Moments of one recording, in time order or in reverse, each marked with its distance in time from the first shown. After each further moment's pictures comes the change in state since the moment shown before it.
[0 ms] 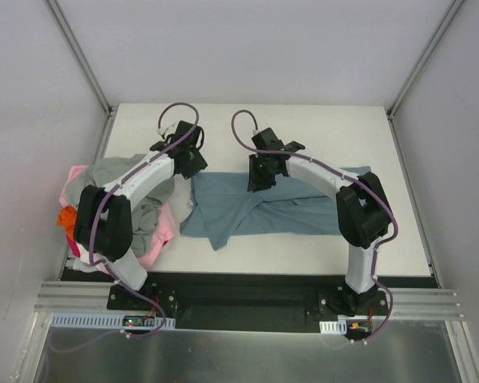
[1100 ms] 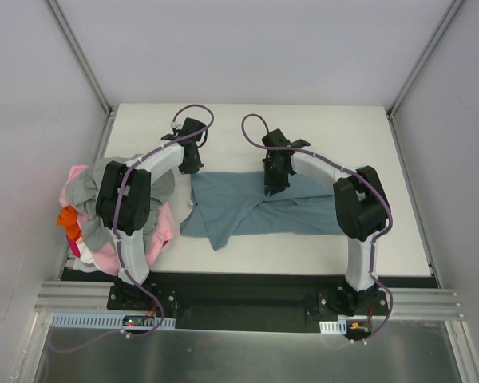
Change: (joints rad) left arm 0.062 0.325 0.195 0.003 -0.062 0.380; right arm -0.099 0.063 -0.003 -0.099 0.090 -0.078
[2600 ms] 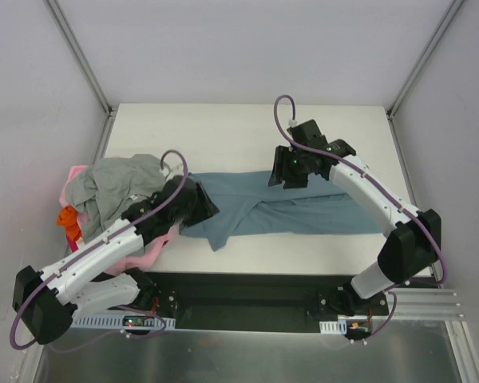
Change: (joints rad) left arm -0.366 -0.922 -0.580 0.016 0.127 -0.420; right arm -0.024 -0.430 -0.089 -0.099 -0.109 0.055
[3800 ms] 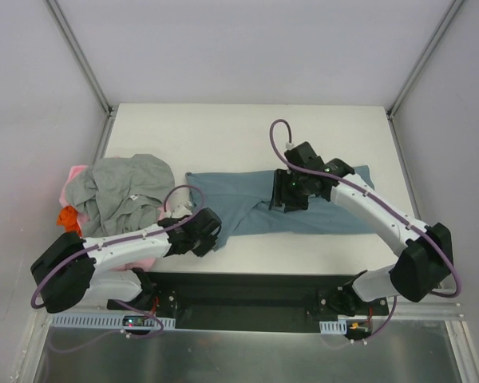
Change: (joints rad) left arm -0.230 0.211 -0.278 0.038 -0.122 -0.651; right arm 0.075 -0.150 -0.200 -0.051 0.043 0.073
